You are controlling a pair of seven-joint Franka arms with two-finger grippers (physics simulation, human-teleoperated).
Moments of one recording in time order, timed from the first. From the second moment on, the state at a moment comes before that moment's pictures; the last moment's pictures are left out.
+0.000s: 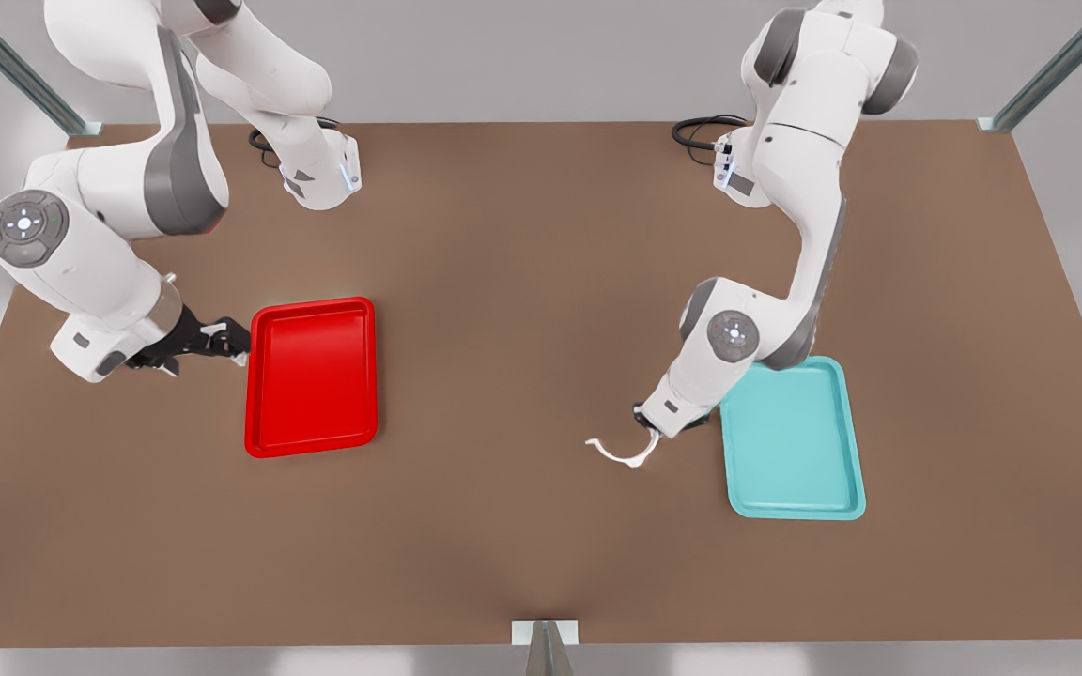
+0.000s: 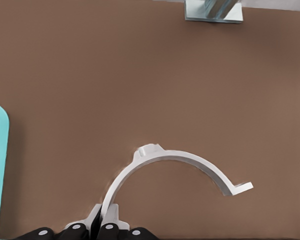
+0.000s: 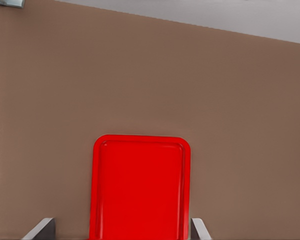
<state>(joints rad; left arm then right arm) -0.48 0.55 0.01 -1.60 -0.09 2.34 -0.39 -0.25 0.21 0.45 -1.43 -0.11 1.65 0.02</state>
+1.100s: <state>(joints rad) -0.68 0.73 -0.11 -1.33 -0.17 2.54 -0.84 0.07 0.60 0.48 -1.48 -0.04 2.20 0.03</state>
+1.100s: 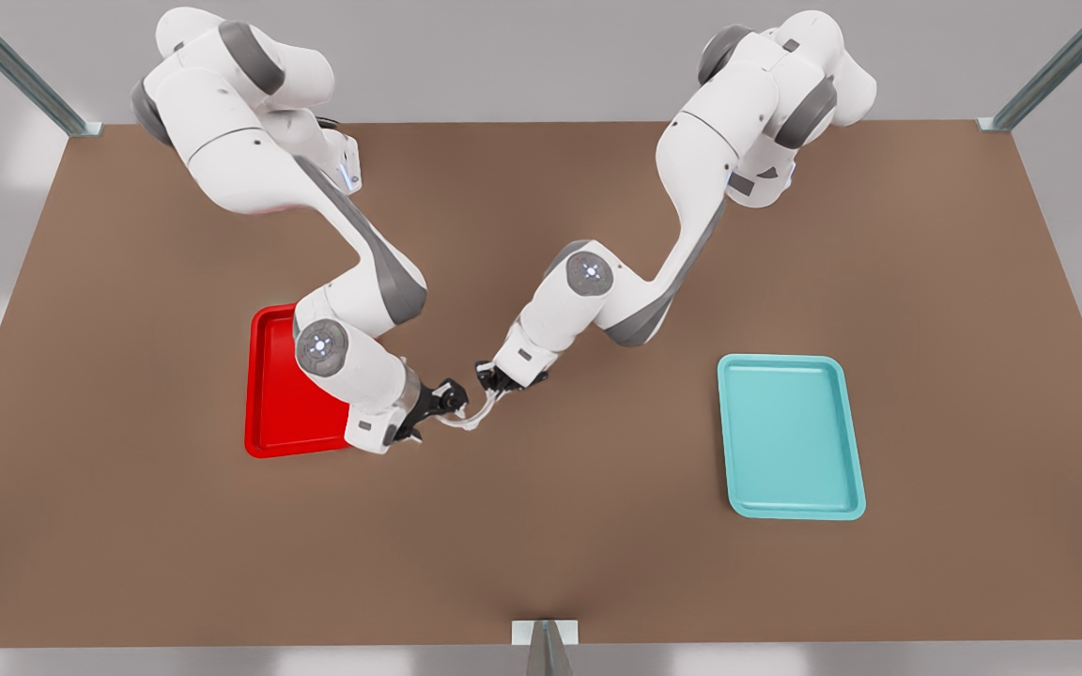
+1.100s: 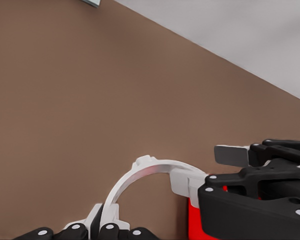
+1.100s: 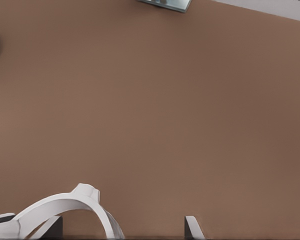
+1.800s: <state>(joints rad) -0.63 0.63 -0.13 -1.32 -0.22 2.45 -0.85 0.02 0.58 0.49 -1.51 -0.03 2.22 -0.09</state>
